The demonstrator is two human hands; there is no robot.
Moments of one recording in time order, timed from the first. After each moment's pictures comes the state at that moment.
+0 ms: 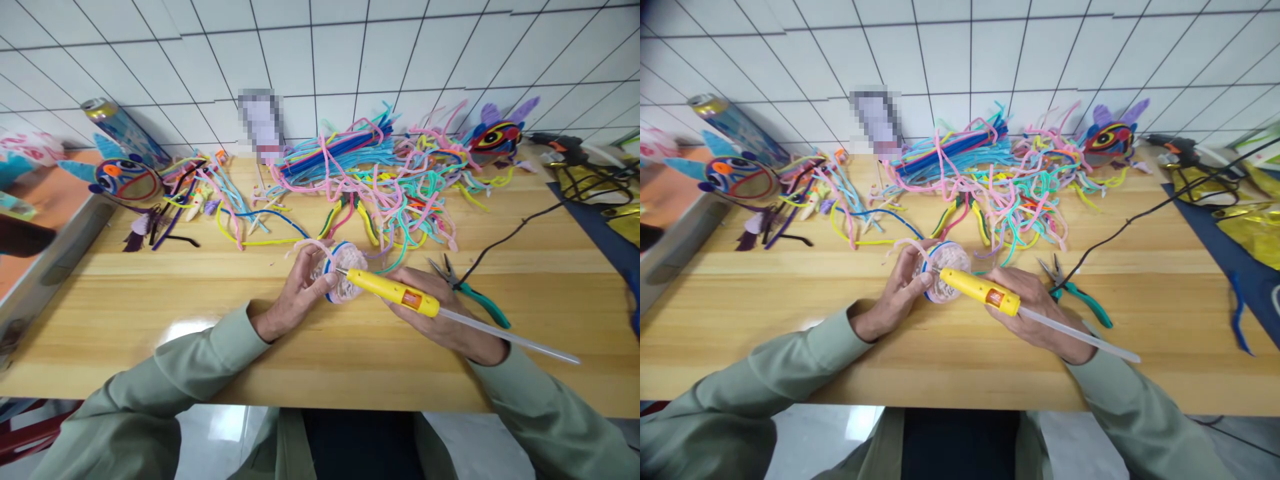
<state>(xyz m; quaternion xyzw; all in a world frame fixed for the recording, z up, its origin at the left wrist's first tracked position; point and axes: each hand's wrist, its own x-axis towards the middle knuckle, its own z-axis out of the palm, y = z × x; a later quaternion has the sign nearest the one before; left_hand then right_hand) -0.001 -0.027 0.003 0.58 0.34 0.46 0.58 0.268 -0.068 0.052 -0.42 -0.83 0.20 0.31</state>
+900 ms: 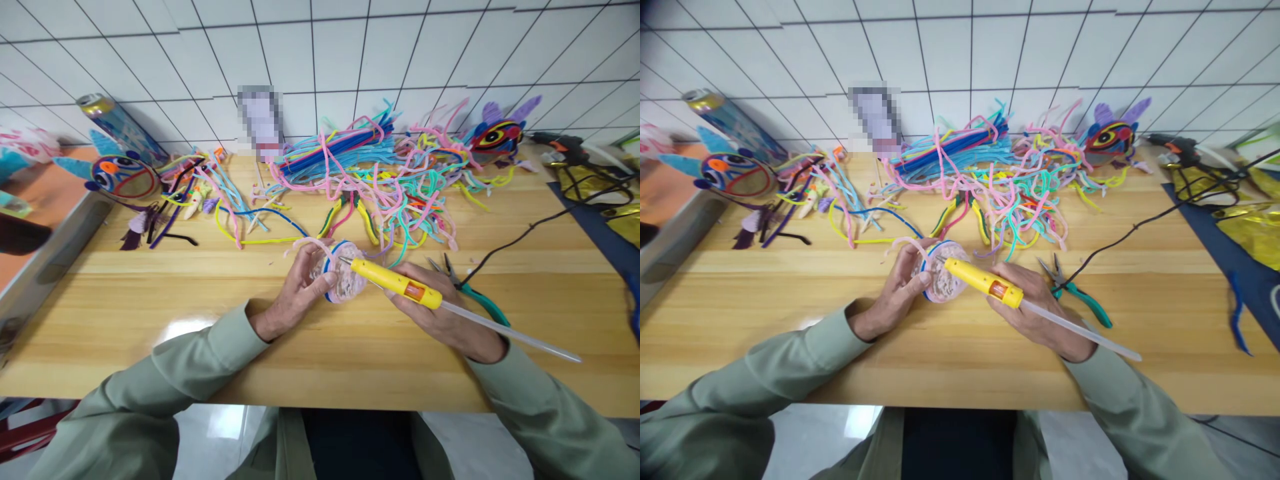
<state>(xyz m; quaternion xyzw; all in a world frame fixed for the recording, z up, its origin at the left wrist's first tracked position) -0.003 -0.026 0.000 0.58 0.32 0.46 0.59 0.265 -0.066 0.054 -0.44 -0.81 0.19 0.33</state>
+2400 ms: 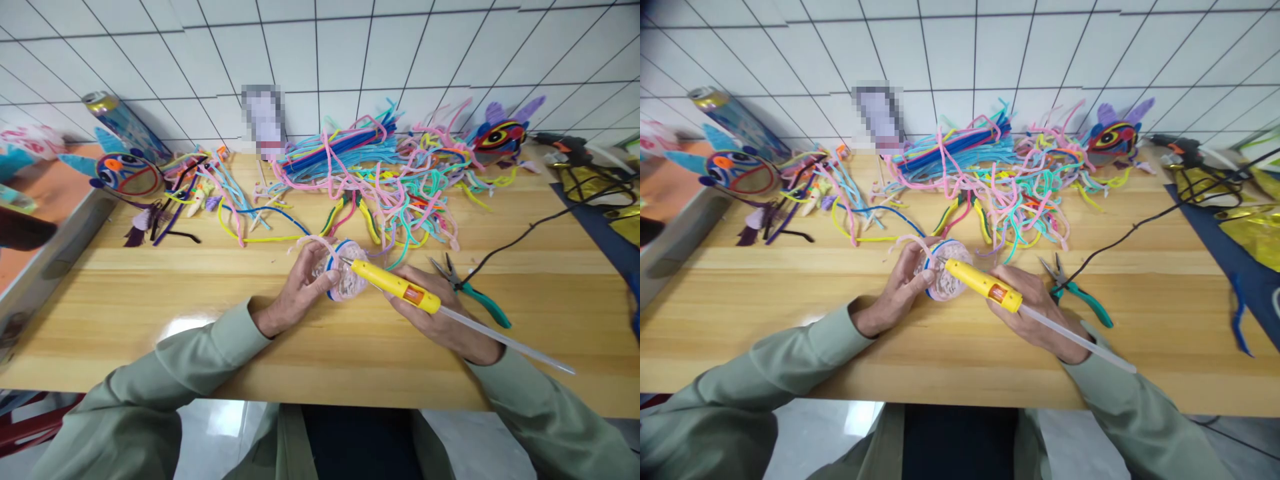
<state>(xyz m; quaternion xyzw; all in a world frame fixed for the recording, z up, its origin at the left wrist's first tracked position) -0.003 -0.026 0.004 0.59 0.33 0.44 0.59 0.264 -0.071 0.048 -0.44 -0.81 0.19 0.33</state>
